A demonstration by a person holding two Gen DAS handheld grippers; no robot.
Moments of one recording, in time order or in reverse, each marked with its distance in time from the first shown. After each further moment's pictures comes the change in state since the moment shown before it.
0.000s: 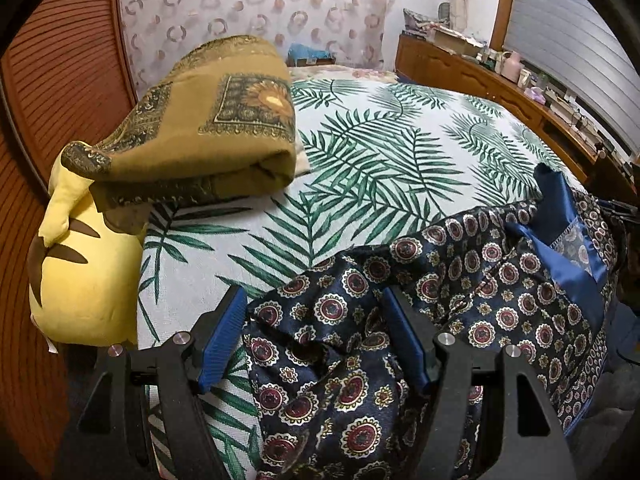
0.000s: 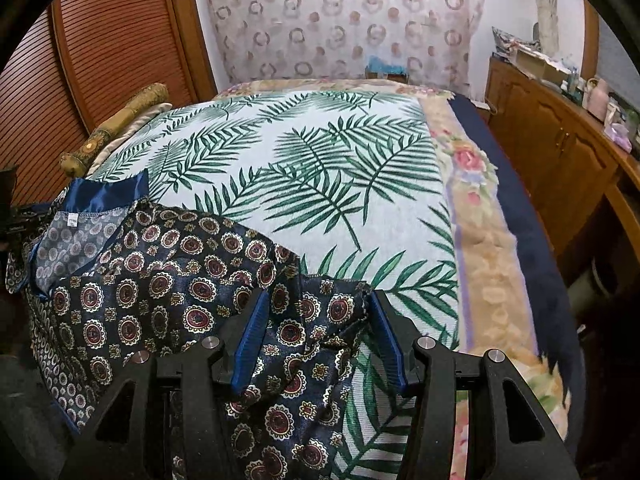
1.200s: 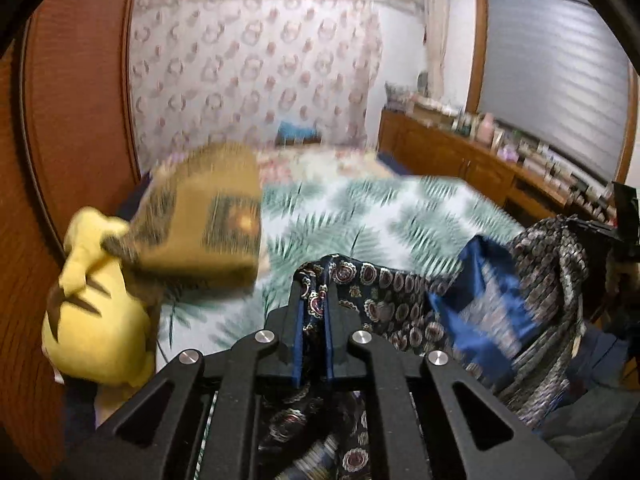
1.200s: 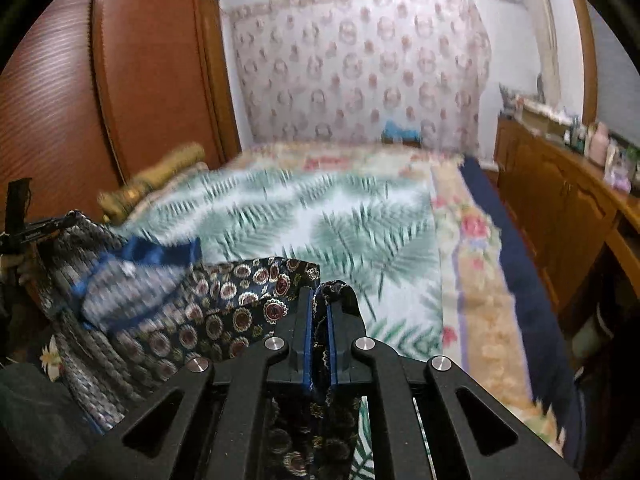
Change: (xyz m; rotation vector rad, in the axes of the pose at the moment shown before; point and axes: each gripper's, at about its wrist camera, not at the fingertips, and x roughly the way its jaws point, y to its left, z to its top) left arm -0.108 -0.040 0.017 0.010 -0.325 -0.044; right arm -0.099 0.022 0.006 -0.069 -0.300 0.038
